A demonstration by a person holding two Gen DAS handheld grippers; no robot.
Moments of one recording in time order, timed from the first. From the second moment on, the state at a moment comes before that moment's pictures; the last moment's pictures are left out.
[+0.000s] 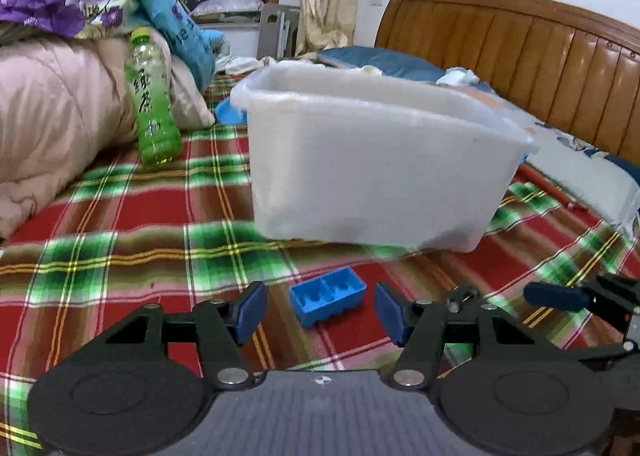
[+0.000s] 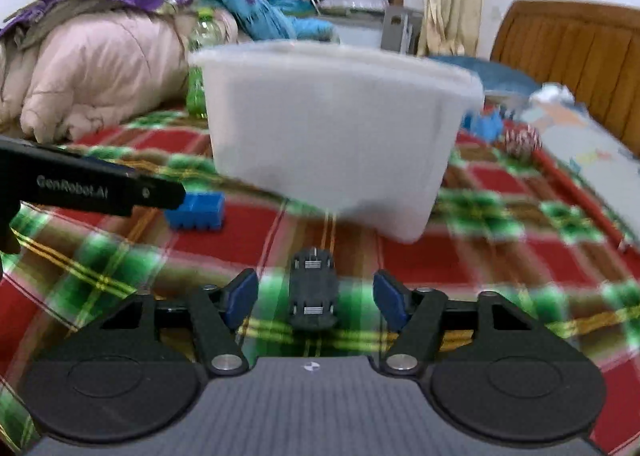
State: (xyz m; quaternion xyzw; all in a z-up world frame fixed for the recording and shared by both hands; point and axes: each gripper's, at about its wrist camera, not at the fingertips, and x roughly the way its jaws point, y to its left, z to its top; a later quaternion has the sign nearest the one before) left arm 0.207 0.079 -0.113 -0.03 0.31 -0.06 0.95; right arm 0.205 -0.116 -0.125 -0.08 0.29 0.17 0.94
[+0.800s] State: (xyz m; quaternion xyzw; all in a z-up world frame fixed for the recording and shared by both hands) left arm 0.227 0.062 -0.135 0.02 0.34 -0.07 0.94; right arm 0.200 -0.112 -0.142 -0.09 0.30 0.19 0.93
